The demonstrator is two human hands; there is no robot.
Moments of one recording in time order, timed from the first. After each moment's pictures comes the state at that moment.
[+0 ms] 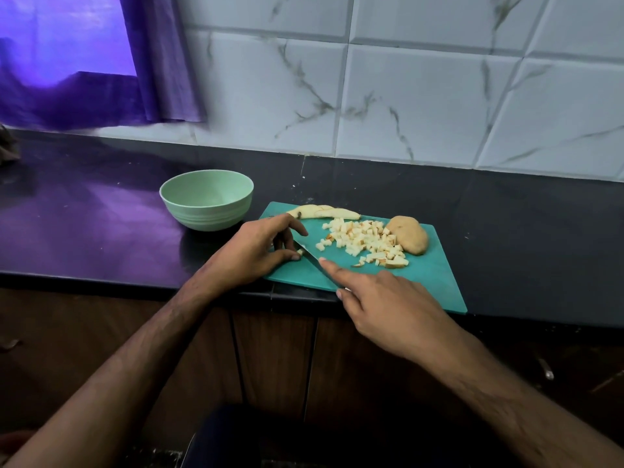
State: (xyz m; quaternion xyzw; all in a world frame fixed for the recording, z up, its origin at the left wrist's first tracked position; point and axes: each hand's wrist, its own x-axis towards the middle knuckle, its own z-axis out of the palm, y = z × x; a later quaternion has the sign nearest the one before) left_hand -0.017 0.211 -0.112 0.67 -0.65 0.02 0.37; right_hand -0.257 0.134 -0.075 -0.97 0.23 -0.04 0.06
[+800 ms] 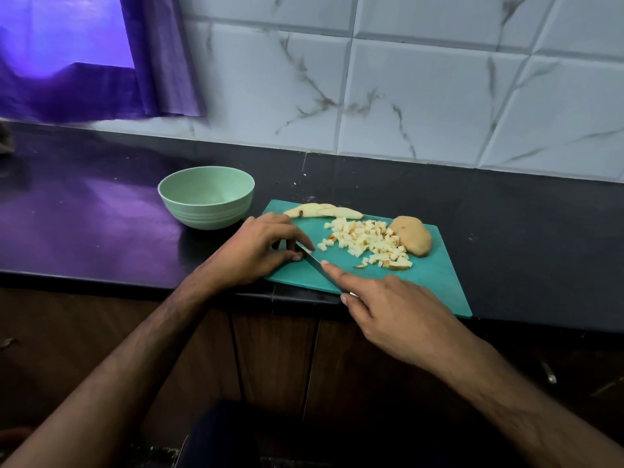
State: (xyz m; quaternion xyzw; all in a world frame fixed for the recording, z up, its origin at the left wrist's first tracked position) left_hand -0.002 0.205 -0.116 0.64 -0.70 0.06 0.31; right_hand -0.260 0.129 -0.076 -0.98 0.21 -0.03 0.04
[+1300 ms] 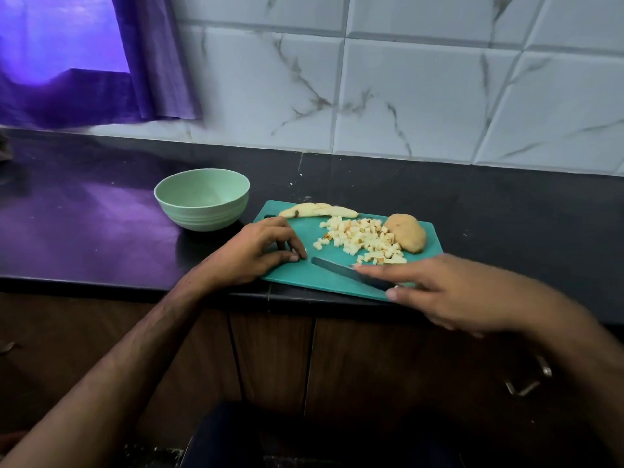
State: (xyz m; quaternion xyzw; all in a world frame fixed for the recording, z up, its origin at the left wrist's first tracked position) left_hand -0.004 0.206 -0.114 0.64 -0.70 -0.01 0.31; right_hand -0.305 0.080 -0.028 -0.97 0.18 0.09 0.16
